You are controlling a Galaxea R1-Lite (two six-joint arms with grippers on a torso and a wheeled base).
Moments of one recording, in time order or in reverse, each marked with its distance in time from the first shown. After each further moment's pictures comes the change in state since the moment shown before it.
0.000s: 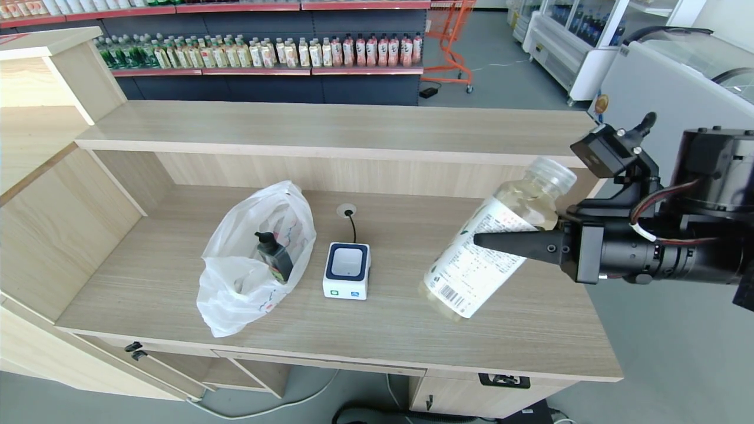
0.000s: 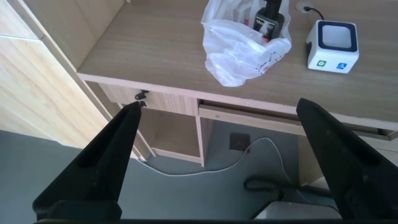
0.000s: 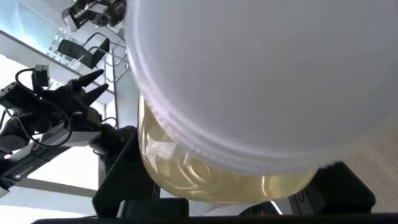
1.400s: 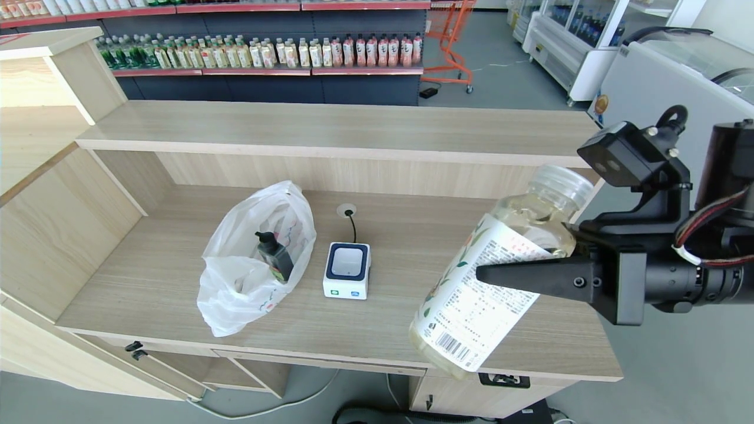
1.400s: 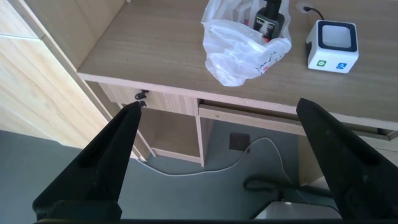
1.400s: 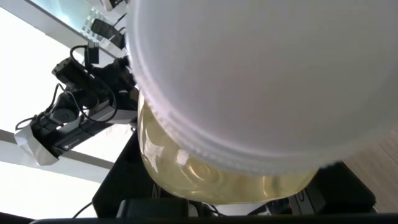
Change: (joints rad) left arm 0.000 -0.001 0.000 0.000 0.000 0.000; right arm 0.115 -0.097 0.007 0.117 -0.001 0.006
